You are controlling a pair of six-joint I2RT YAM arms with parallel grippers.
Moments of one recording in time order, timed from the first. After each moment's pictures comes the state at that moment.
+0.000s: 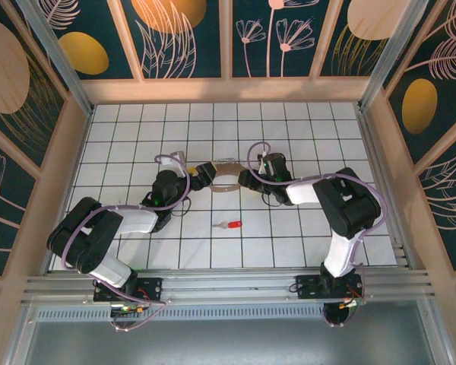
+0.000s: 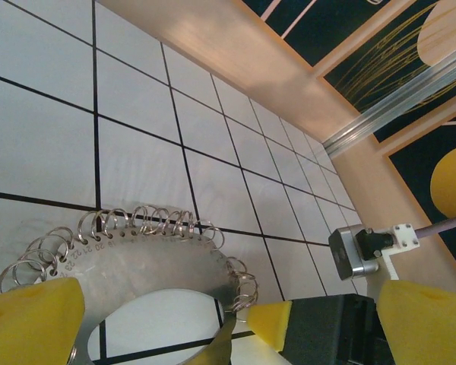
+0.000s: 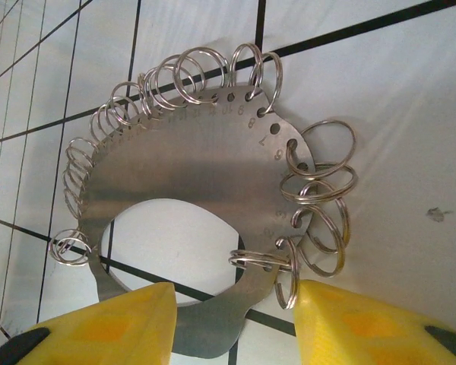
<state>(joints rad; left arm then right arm) -0.55 1.55 0.48 0.86 0.05 -0.80 0.51 1.82 0.78 0.36 -0.30 0.70</state>
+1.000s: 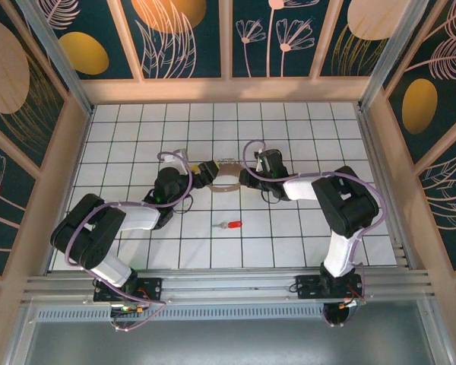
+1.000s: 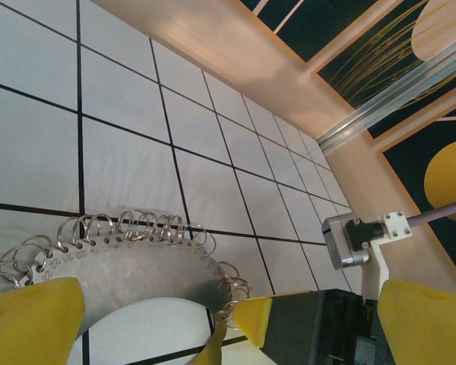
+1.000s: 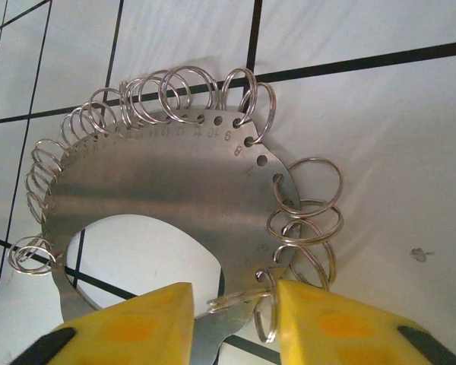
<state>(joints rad) -0.55 1.59 0.52 0.86 0.07 -0.80 0.52 1.84 0.86 0.25 -0.23 0.60</state>
